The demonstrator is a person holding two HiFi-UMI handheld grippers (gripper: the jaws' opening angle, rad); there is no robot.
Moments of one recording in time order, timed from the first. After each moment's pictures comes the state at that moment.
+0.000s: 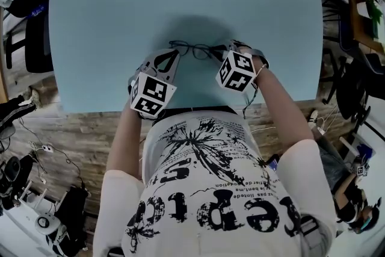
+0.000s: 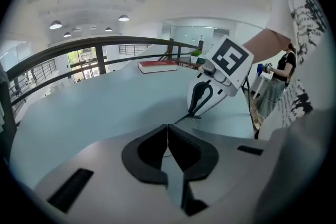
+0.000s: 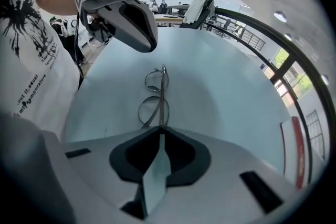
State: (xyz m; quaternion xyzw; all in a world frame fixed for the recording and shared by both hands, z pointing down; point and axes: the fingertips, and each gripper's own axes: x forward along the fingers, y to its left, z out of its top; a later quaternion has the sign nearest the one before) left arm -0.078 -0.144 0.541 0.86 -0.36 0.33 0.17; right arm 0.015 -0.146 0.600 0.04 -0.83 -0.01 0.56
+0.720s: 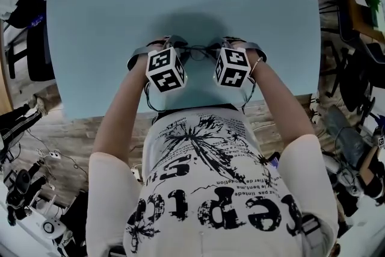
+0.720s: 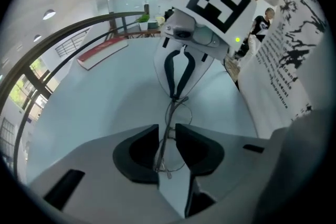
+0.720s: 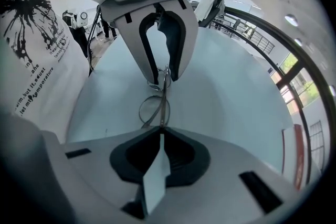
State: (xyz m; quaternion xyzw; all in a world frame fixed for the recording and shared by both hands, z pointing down) left arm -0.023 -0.148 0.578 0.85 -0.09 0.52 0.05; right arm 0.022 -0.141 0.598 0.01 -0.82 -0.03 0.57
